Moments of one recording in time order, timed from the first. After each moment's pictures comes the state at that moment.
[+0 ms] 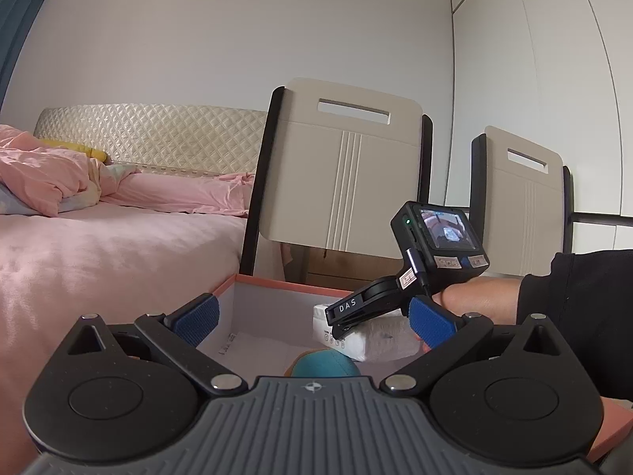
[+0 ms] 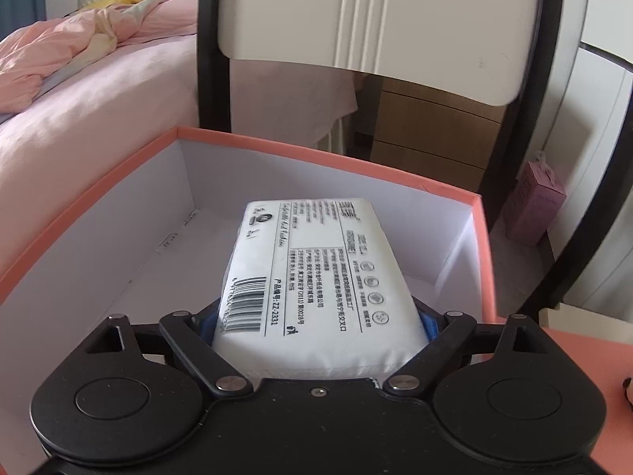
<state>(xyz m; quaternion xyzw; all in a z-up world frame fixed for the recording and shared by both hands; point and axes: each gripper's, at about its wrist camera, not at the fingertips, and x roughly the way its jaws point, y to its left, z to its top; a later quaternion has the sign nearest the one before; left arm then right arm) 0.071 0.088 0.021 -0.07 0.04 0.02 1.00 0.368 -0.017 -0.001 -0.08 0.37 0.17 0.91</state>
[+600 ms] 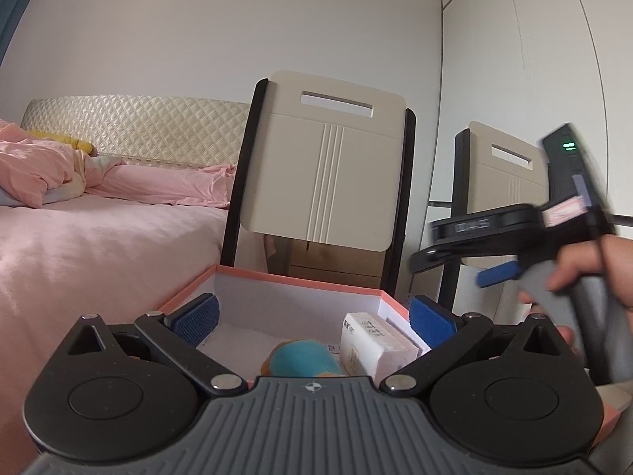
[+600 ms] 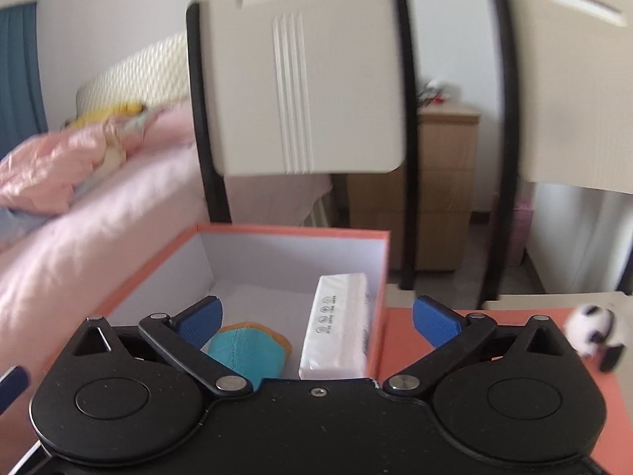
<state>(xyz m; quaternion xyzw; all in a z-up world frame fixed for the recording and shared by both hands) 0.070 0.081 0.017 -0.07 0.05 -0.01 1.00 0.244 -0.118 0.069 0.03 0.25 0.16 0.96</state>
